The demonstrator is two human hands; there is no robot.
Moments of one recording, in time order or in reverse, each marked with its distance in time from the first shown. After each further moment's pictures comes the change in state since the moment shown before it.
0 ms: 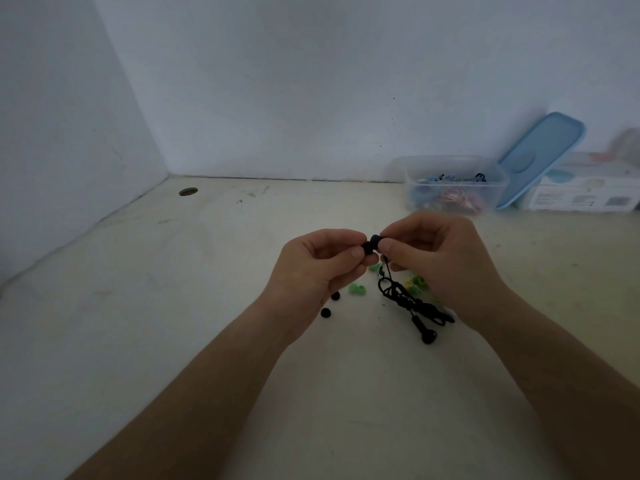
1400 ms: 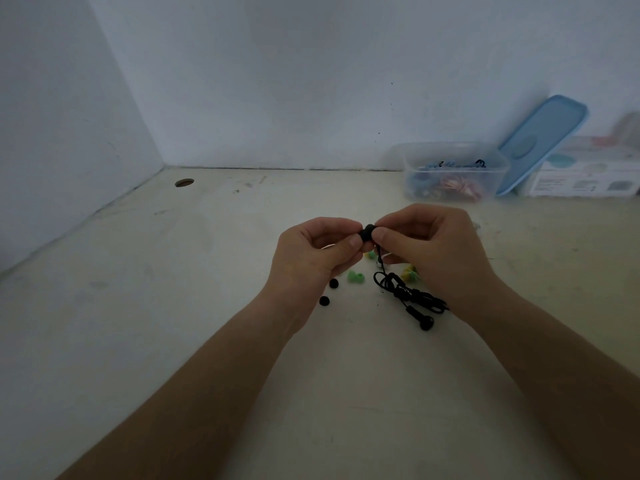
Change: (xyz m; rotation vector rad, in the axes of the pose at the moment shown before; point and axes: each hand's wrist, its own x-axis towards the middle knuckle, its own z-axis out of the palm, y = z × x) left_hand 0.000 -0.008 0.001 0.128 0.071 0.083; right_hand -0.003 0.006 0.009 0.032 0.063 0.049
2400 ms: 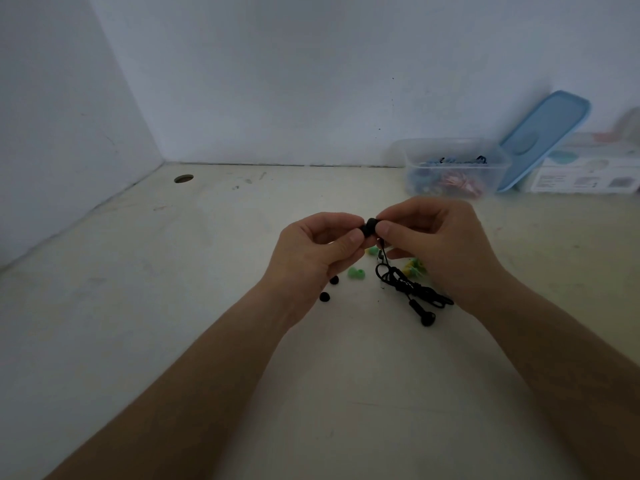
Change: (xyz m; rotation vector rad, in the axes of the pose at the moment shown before) left_hand 0.002 0.002 -0.002 -0.096 -0.059 -0.064; right_hand 0.002 -0.002 -0.005 -0.001 -0.064 -0.020
